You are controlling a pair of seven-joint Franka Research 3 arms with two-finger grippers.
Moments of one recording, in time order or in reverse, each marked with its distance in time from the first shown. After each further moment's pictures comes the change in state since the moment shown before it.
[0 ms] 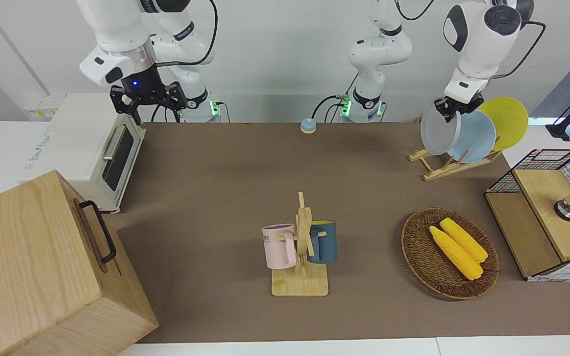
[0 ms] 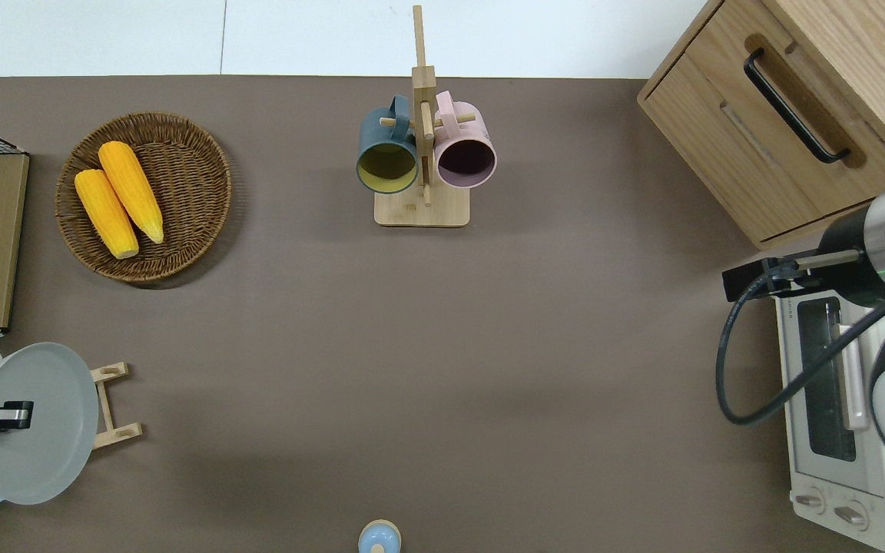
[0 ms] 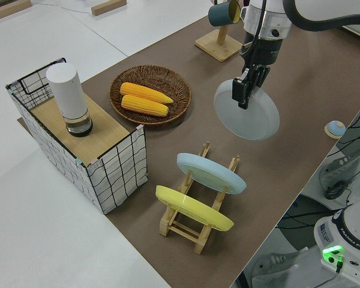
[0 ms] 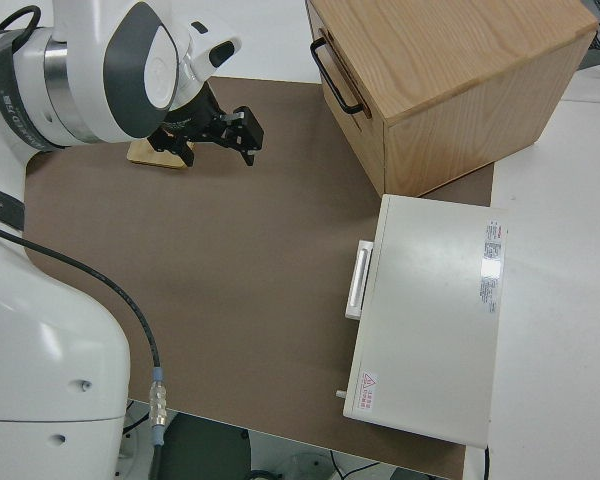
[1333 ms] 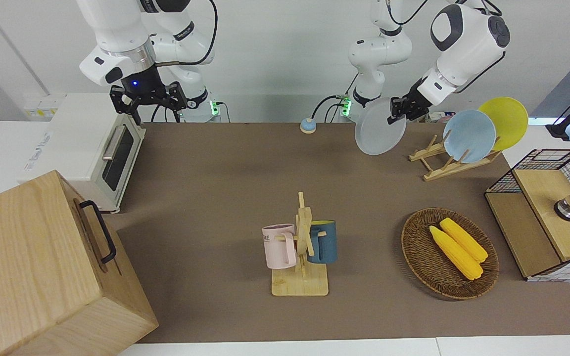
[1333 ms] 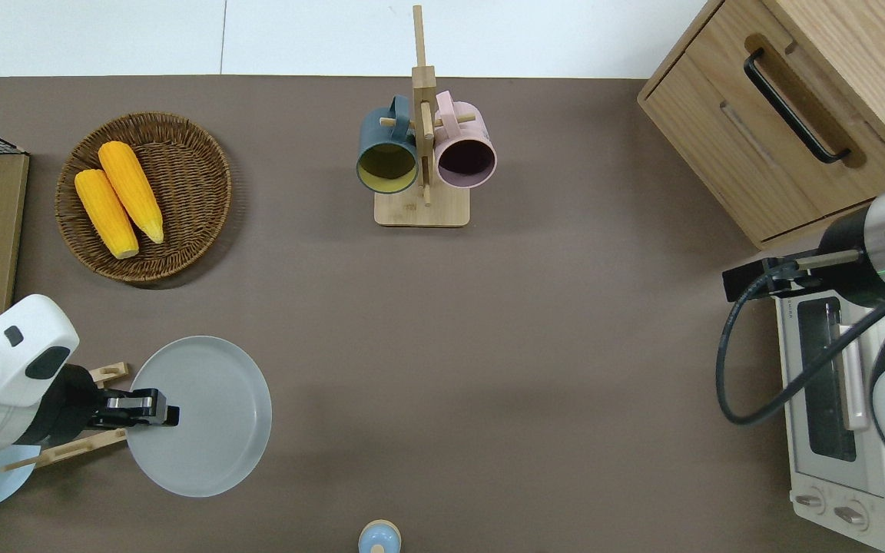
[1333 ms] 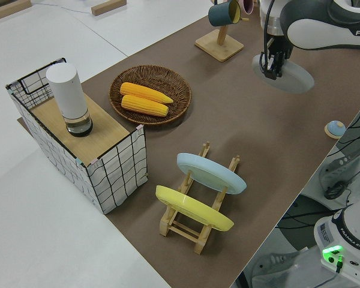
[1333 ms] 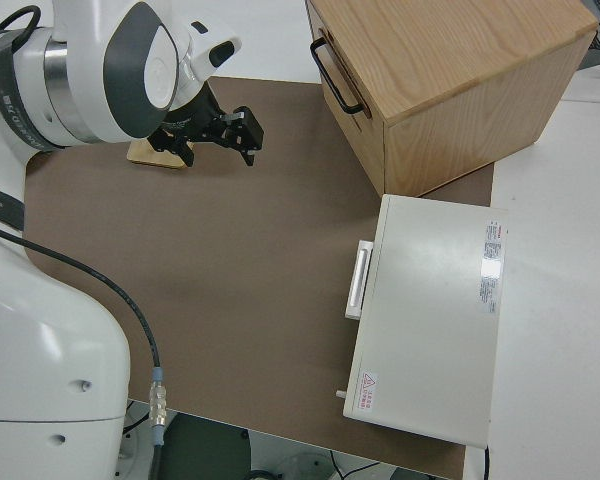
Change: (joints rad) left arm 0.005 0.029 -0.063 -0.022 -0.580 -0.037 -0.004; right arm 0.000 0.000 0.000 0.000 0.000 0.000 0.000
